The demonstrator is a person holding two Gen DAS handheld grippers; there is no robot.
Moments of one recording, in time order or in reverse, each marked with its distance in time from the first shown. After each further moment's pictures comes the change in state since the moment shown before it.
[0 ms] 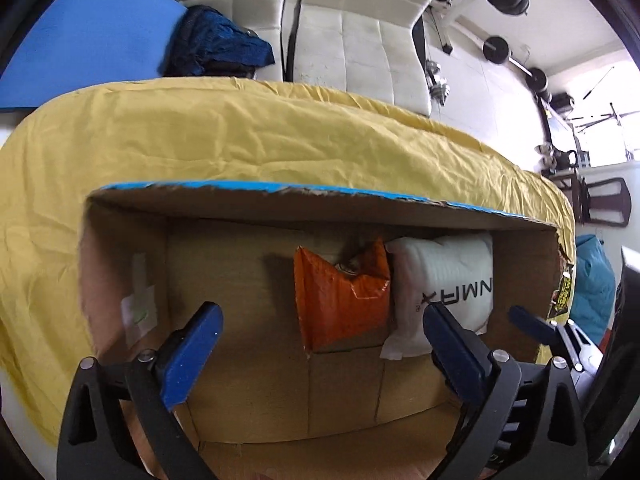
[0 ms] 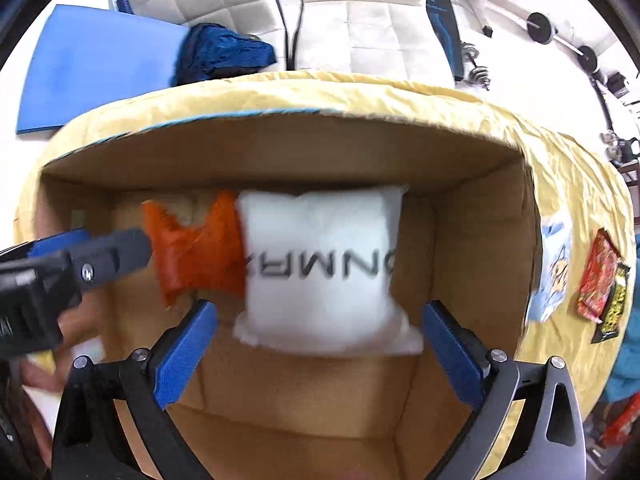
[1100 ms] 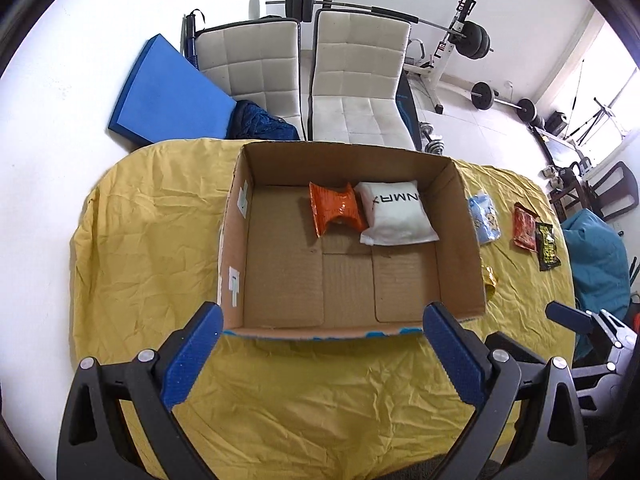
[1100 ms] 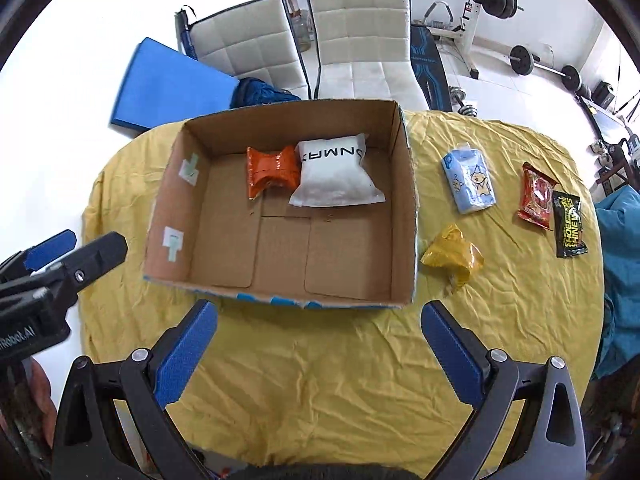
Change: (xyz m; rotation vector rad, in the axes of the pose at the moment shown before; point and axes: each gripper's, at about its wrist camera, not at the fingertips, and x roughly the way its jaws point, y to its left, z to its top) left arm -0.157 -0.054 -0.223 0.083 -0.385 0.168; right arm -0.179 -0.008 -0.218 0.001 -0.259 0.071
